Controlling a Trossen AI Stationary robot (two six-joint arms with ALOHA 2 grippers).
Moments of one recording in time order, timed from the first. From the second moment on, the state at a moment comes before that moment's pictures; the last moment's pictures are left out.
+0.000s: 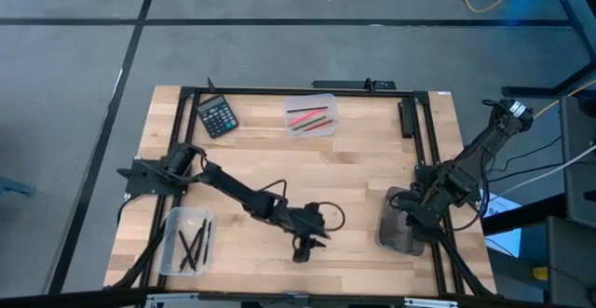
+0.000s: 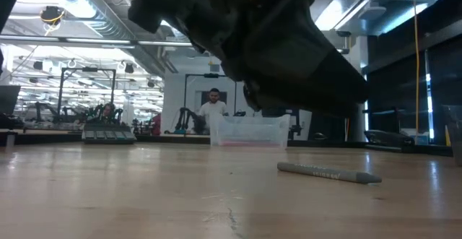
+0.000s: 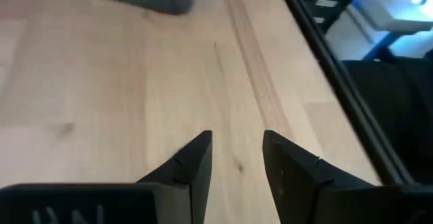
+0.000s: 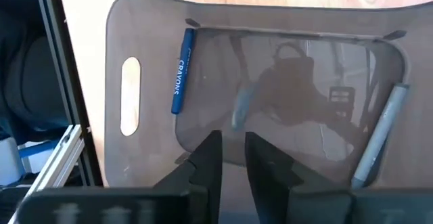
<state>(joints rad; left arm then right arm) -0.35 2.10 1.27 0.25 -0.01 -0.31 0.82 0.91 0.63 -0.87 -0.03 1.04</state>
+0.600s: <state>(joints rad) -0.33 2.09 1.27 -0.03 -0.16 -0.04 0.82 0.91 0.63 -0.90 0.08 0.97</state>
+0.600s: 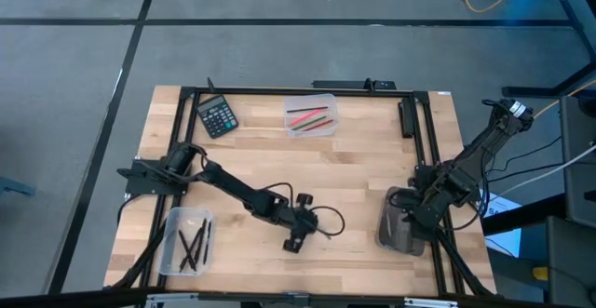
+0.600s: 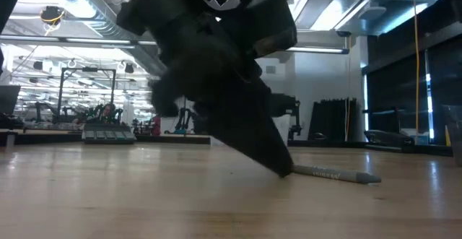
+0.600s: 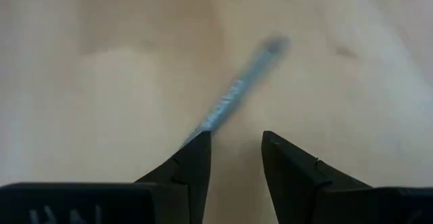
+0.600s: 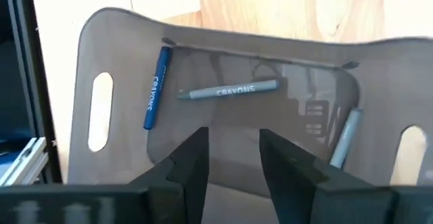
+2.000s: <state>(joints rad) -0.13 2.30 1.31 0.37 0.09 0.06 0.81 0.91 0.63 -0.90 0.14 0.93</state>
